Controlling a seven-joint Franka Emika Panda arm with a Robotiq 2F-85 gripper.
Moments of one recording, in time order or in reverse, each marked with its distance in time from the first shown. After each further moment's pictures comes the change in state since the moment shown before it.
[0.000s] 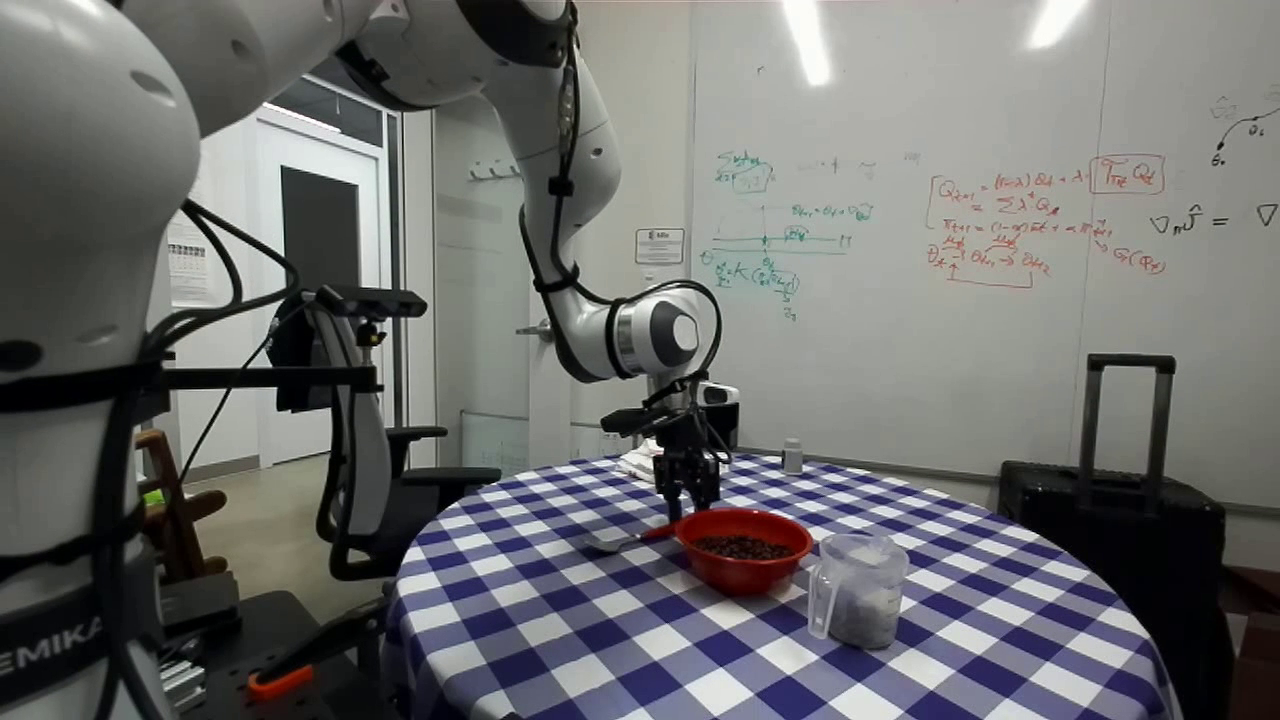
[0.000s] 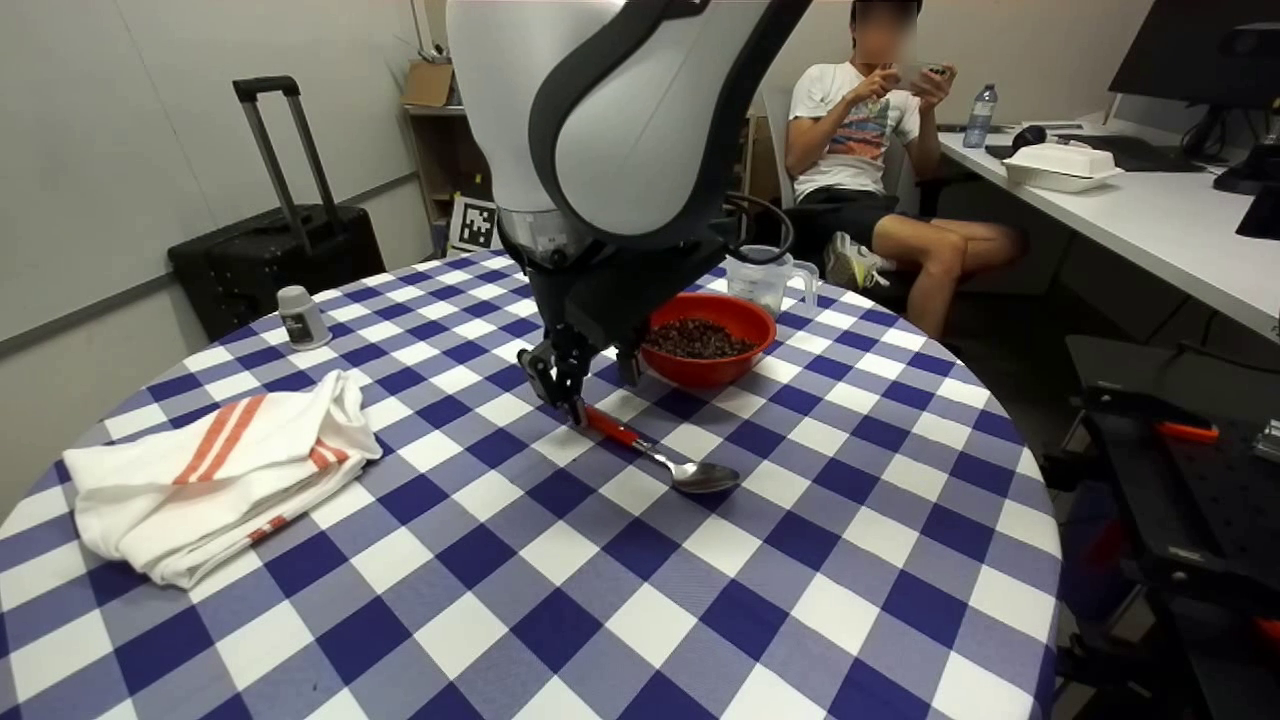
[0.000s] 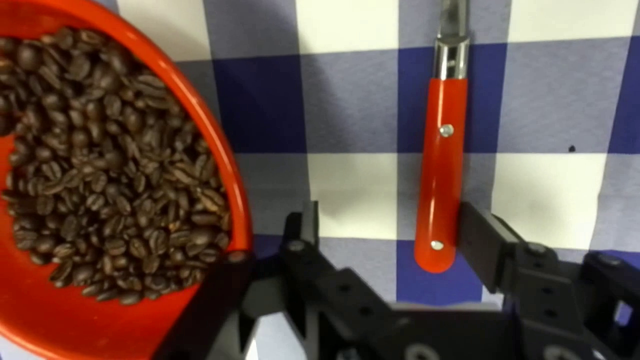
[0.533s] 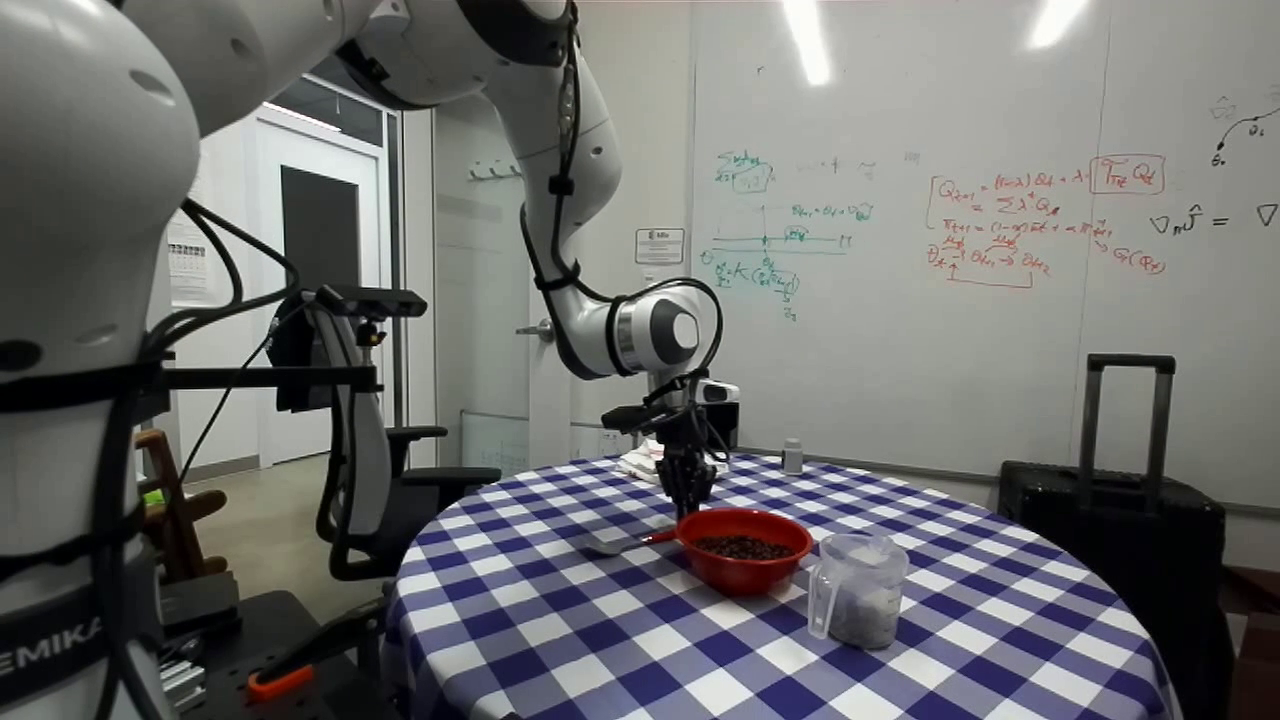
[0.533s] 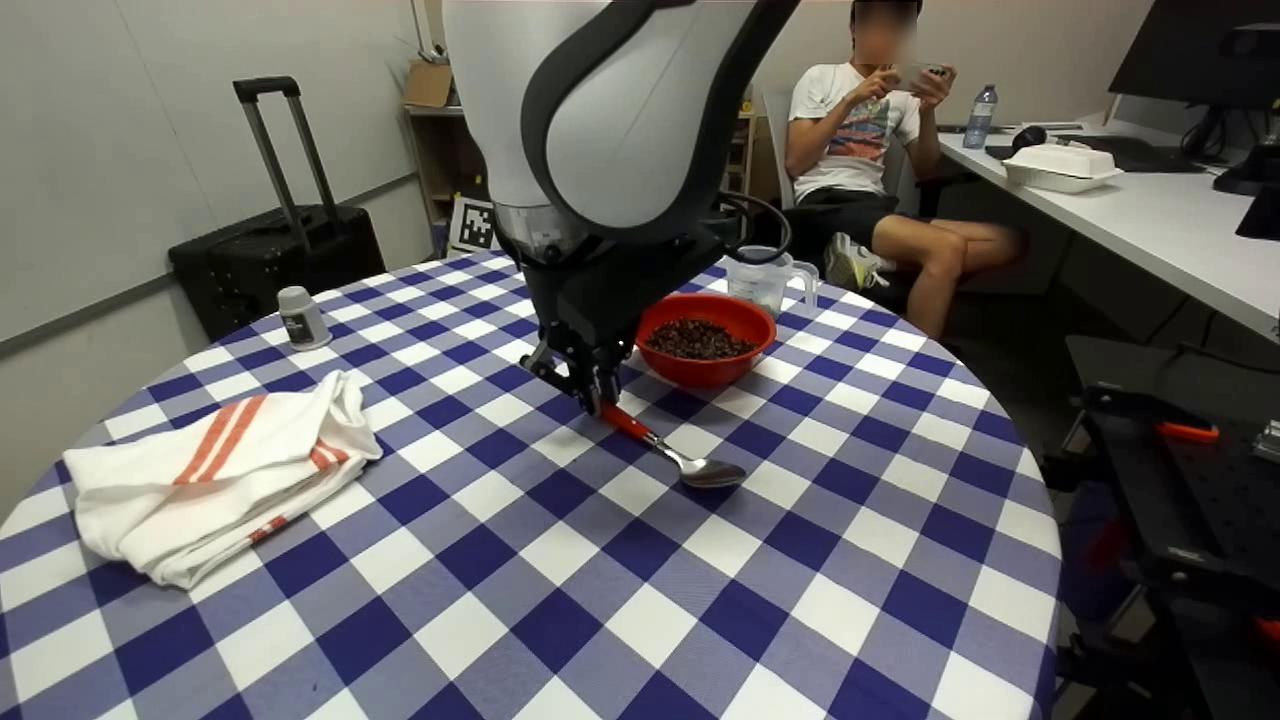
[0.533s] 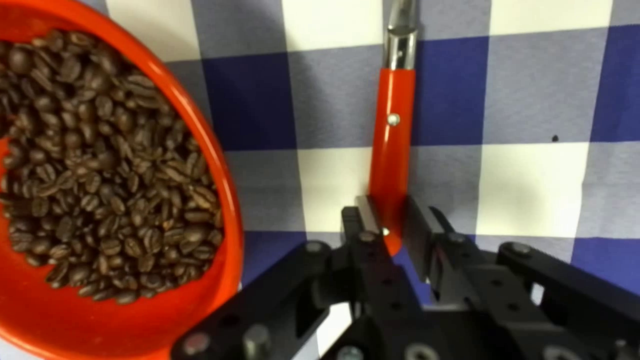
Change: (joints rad) arm -0.002 -0.001 0.004 0.008 0.015 -0.005 0.009
